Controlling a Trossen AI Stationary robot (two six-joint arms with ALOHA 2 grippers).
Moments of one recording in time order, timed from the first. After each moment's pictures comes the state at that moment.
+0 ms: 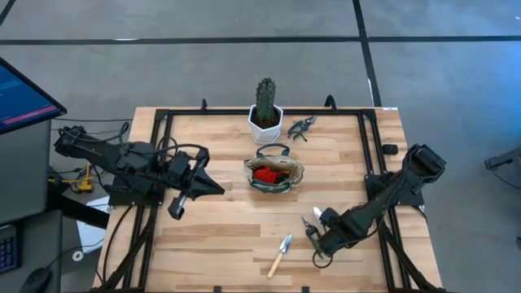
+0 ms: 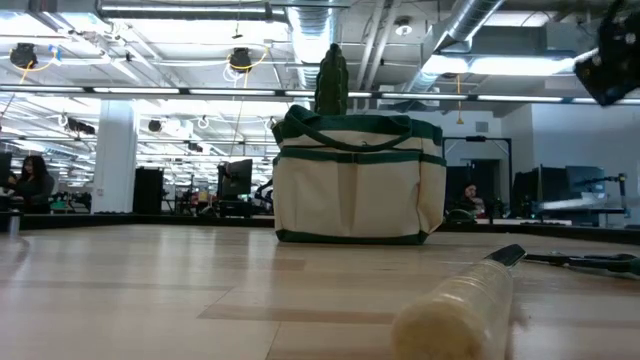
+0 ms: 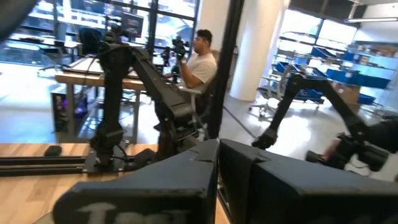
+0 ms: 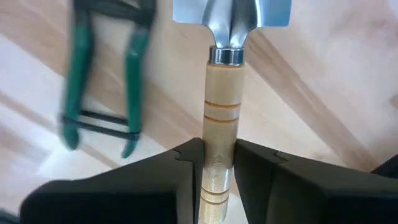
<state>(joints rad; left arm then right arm) -0.37 1.01 1.06 -0.02 -0.11 -0.16 0.70 1.66 1.06 -1.03 -0.07 1.51</state>
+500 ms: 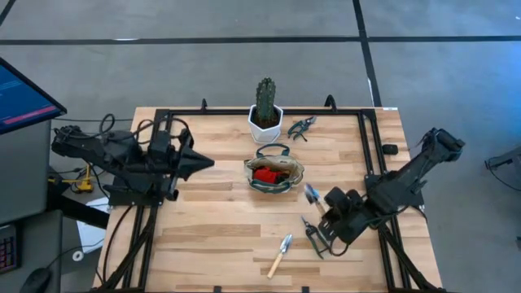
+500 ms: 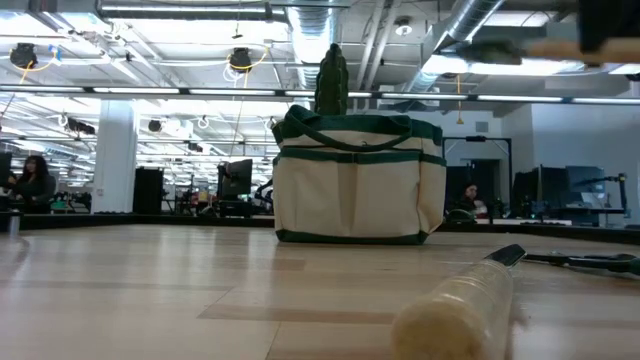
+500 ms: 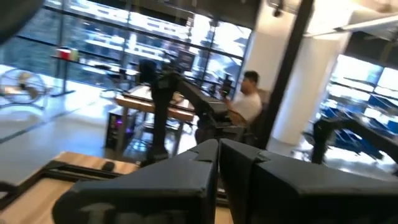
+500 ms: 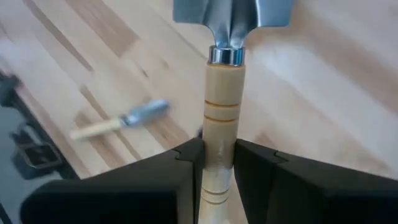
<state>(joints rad) -0.37 0.90 1.06 0.00 -0.35 -0.20 0.69 1.35 1.12 -1.01 0.38 1.47</state>
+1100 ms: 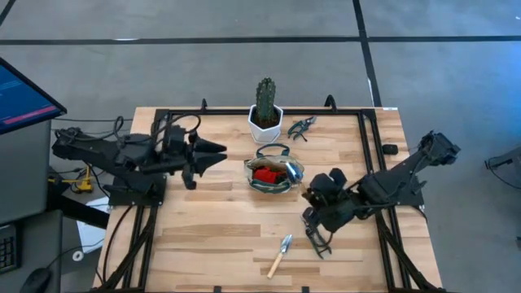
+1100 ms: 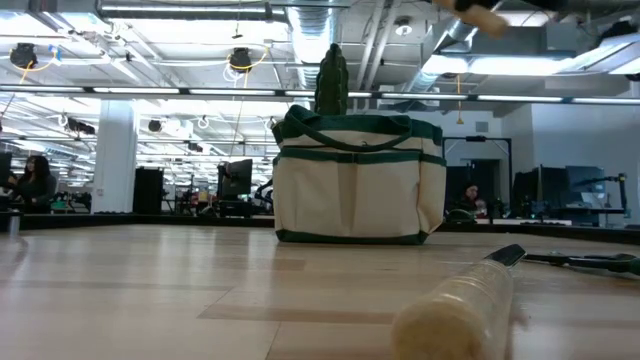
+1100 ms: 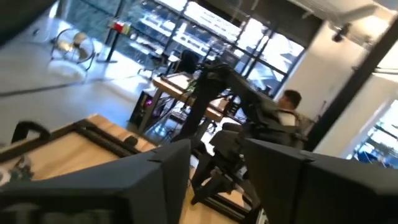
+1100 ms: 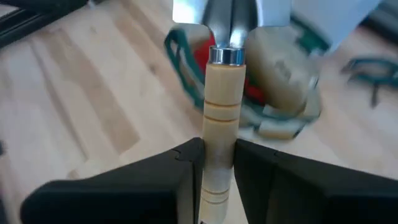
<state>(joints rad) -0.30 0.98 1.06 0.00 -0.49 -0.46 0.55 1.44 1.34 -1.02 0.68 1.06</state>
